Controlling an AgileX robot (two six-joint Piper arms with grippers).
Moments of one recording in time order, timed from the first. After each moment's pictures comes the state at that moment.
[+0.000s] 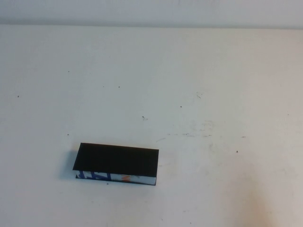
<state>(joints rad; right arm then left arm) 0.05 0.21 -0.10 0.25 0.11 -0.12 -0.18 -0.01 0.03 -1.20 -0.03 1.11</state>
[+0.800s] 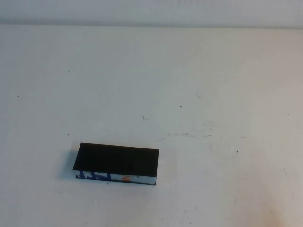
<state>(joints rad) -0.02 -0.01 0.03 0.32 0.36 -0.12 -0.18 -0.01 0.03 -1.20 -0.03 1.11</state>
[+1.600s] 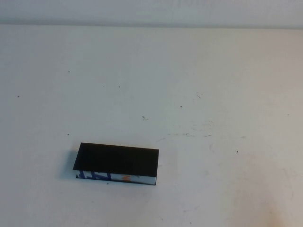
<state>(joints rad) -0.02 -0.01 0.03 0.32 0.36 -0.12 -0.18 -0.01 0.03 -1.14 -0.03 1.09</state>
